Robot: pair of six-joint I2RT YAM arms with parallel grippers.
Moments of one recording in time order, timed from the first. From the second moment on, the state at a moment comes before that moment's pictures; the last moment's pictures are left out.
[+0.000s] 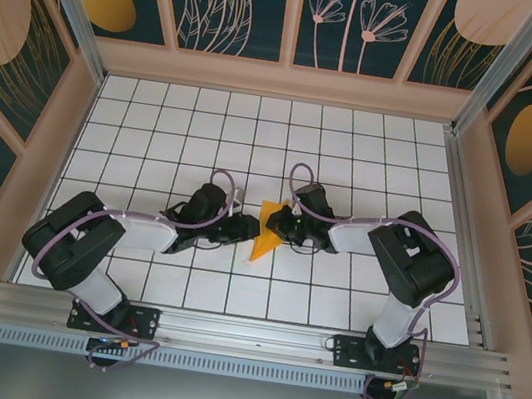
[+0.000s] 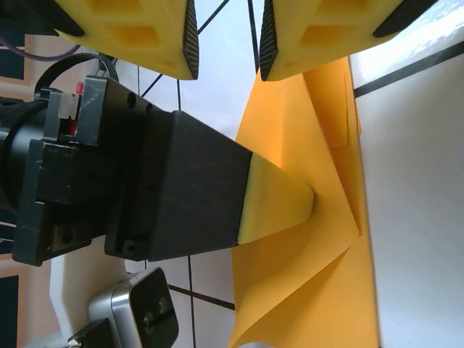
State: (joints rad) left arm -0.69 1.57 0.53 0.42 0.46 -1.01; right arm 0.65 1.79 0.74 0.22 -0.39 0.99
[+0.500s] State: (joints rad) left arm -0.70 1.68 0.56 0.41 0.49 -0.99; right arm 0.65 1.79 0.74 0.22 -0.39 0.99
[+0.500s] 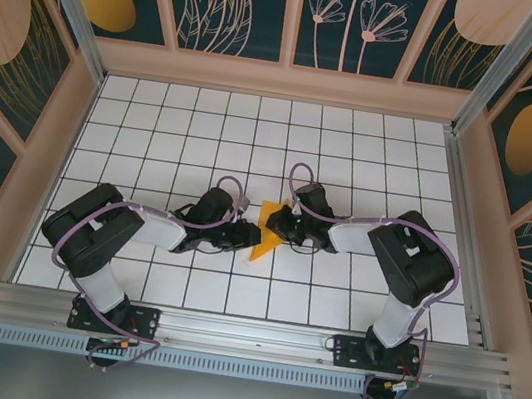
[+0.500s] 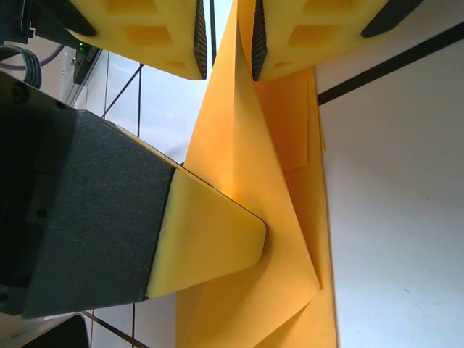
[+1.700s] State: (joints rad) left arm -0.70 1.71 0.56 0.36 0.44 -0.98; right arm 0.68 1.80 0.75 0.24 -0.43 0.96
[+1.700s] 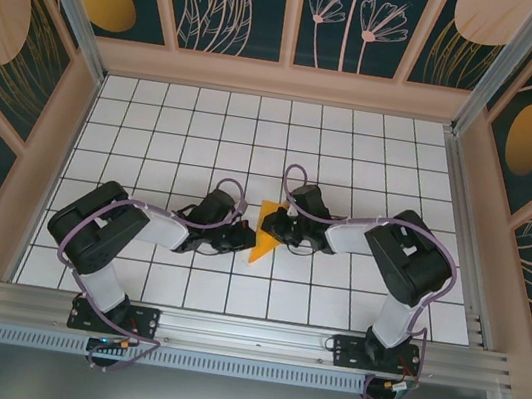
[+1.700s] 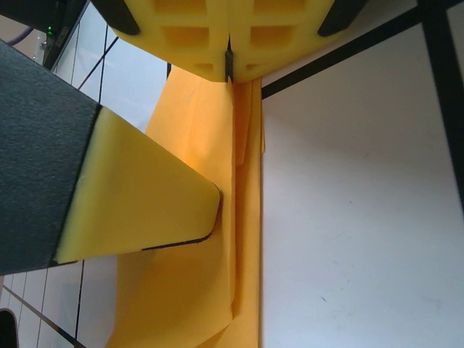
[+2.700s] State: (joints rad) left arm -0.70 1.67 0.56 0.29 0.45 -0.94; right arm 0.68 1.80 0.75 0.24 -0.42 0.96
